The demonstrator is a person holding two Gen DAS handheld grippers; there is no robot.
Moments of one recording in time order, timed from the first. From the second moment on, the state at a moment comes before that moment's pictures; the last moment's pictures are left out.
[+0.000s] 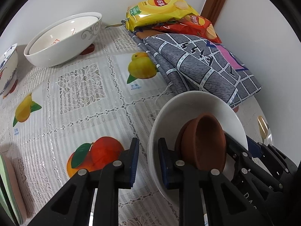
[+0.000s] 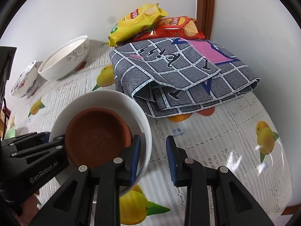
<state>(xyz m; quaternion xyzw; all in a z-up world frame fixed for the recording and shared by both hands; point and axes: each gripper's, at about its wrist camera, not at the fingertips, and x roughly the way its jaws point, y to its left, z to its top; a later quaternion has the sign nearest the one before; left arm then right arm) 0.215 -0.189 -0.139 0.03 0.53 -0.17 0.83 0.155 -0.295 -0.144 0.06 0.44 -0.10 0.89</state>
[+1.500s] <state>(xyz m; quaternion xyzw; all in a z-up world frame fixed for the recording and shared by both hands) 0.187 -0.166 -0.116 0.01 0.51 -0.15 0.85 0.134 -0.279 -0.131 0.15 0.43 -0.09 0.89</state>
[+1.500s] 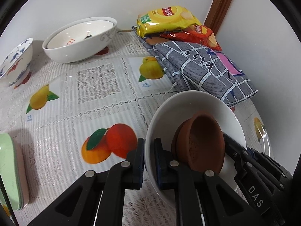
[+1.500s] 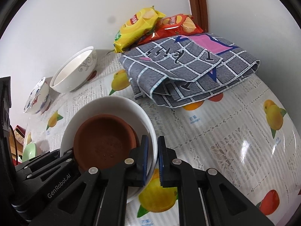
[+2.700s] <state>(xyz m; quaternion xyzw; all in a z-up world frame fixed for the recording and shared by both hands) 0.131 -0.053 -0.048 -0.02 0.46 -0.11 0.88 0.095 -0.162 -0.065 0.11 0.39 -0.03 0.91</state>
